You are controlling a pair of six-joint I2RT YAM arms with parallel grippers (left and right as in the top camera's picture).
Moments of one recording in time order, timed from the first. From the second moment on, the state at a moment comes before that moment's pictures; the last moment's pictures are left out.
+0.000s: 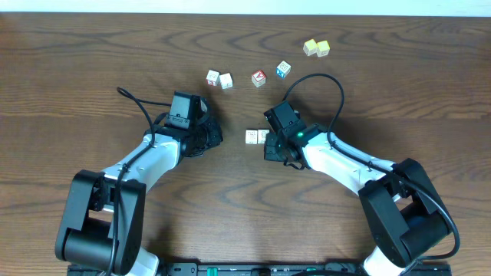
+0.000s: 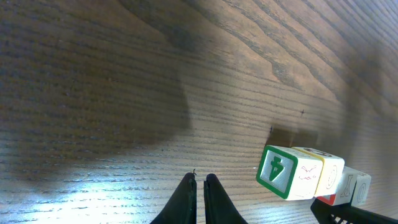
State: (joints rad) left arm -0.25 1.70 0.86 -0.21 0.33 -0.64; right arm 0.58 1.83 1.03 -0.43 0.00 0.67
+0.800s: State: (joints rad) left arm -0.25 1.70 0.86 -0.21 0.33 -0.64; right arm 0.58 1.83 1.03 -0.38 0.00 0.67
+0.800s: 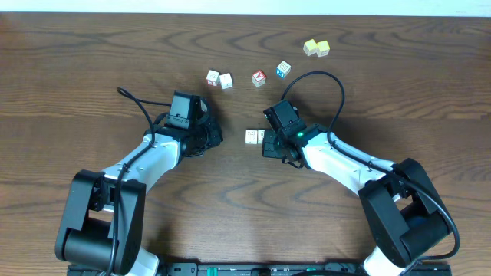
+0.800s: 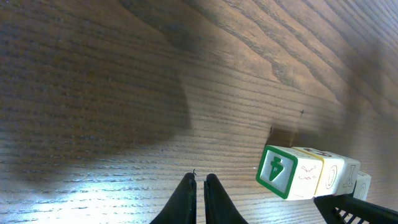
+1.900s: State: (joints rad) left arm -0.25 1.70 0.86 -0.21 0.33 -0.64; right arm 0.55 1.71 1.06 -0.68 0.01 0.50
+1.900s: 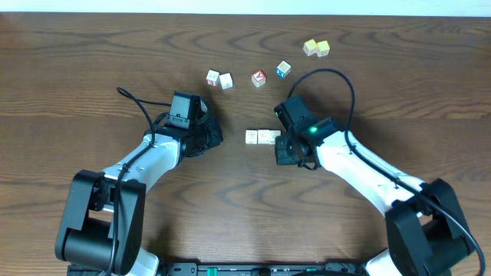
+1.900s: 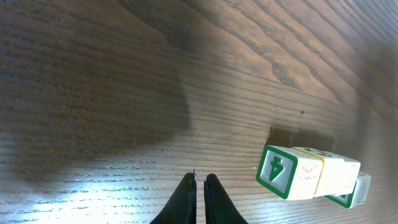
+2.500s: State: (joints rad) left arm -0.25 1.70 0.86 -0.21 0.33 -0.64; right arm 0.55 1.75 1.02 -0.58 0.03 0.52
